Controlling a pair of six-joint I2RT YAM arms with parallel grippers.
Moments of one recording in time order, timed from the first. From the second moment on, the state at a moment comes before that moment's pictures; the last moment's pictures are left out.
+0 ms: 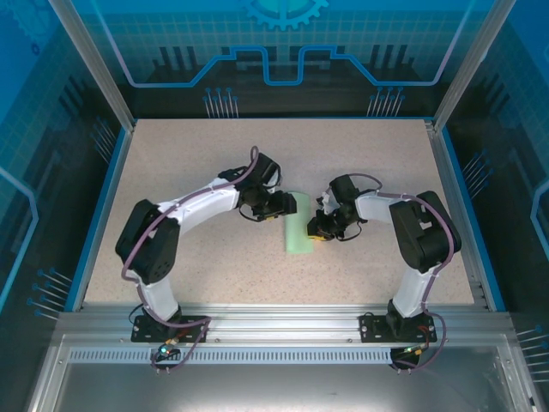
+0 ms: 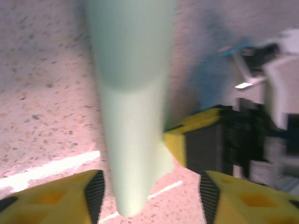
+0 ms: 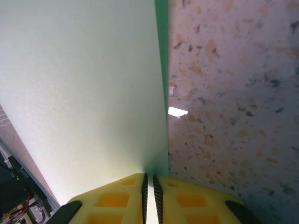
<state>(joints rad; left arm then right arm) -0.58 1.77 1.30 -0.58 0.36 -0.72 0.35 1.83 0.94 -0.43 -0.62 0.47</state>
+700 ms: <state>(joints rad) -0.64 1.99 1.29 -0.47 0.48 -0.74 0.37 1.84 0.96 -0.46 -0.59 0.46</state>
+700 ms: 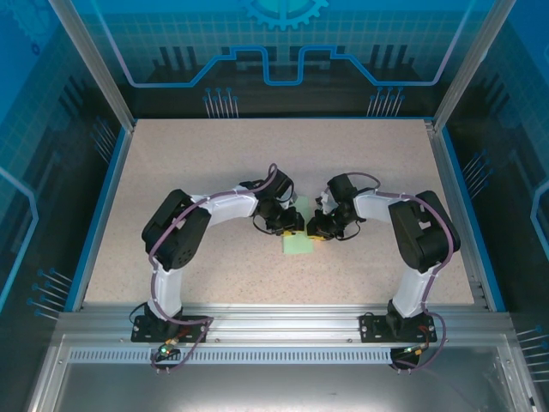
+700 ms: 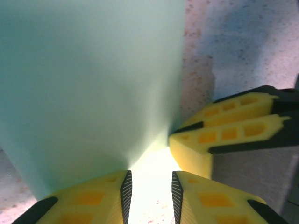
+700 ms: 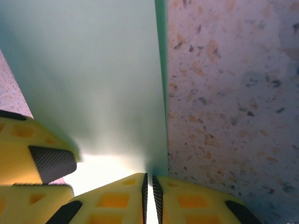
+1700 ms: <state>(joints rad) -0.55 1.92 1.15 -0.44 0.44 -0.69 0.39 1.84 0.99 -0.50 -0.55 0.44</state>
